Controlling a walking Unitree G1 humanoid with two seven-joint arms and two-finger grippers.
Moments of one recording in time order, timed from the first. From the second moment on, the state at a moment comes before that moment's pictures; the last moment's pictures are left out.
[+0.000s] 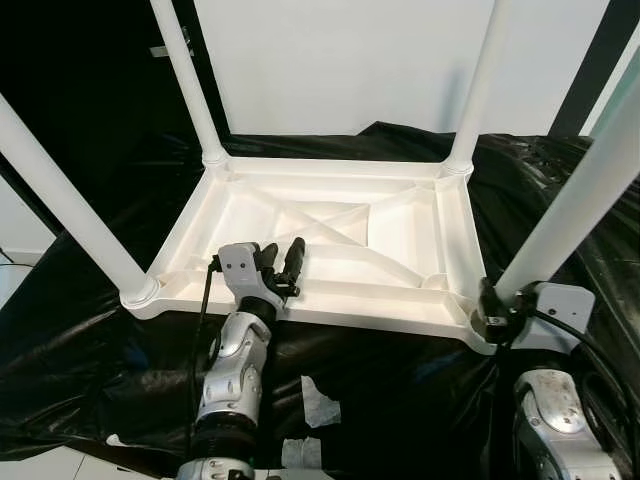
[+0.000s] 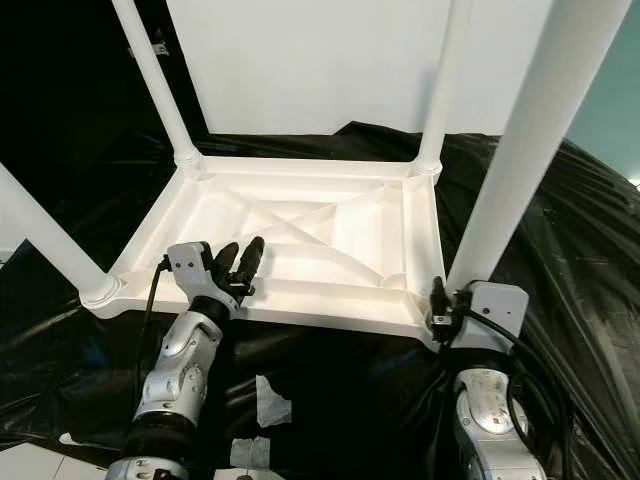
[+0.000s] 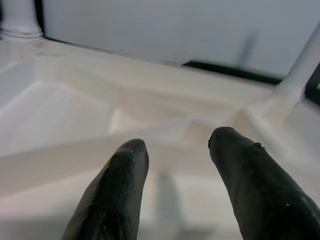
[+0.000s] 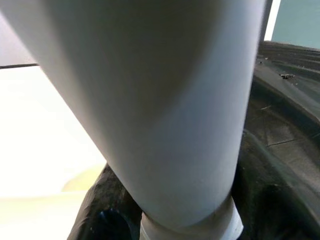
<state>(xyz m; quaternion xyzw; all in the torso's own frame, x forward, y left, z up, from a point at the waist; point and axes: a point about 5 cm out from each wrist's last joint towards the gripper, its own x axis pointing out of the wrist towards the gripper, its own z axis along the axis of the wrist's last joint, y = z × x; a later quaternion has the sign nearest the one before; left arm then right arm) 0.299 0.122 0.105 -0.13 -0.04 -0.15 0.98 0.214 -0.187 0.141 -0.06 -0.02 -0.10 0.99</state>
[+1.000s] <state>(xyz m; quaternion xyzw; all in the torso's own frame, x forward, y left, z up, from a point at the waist) 0.284 0.099 0.091 -0.04 -0.02 -0.21 0.98 0.211 -0.191 0.135 -0.08 -0.01 -0.04 1.00</state>
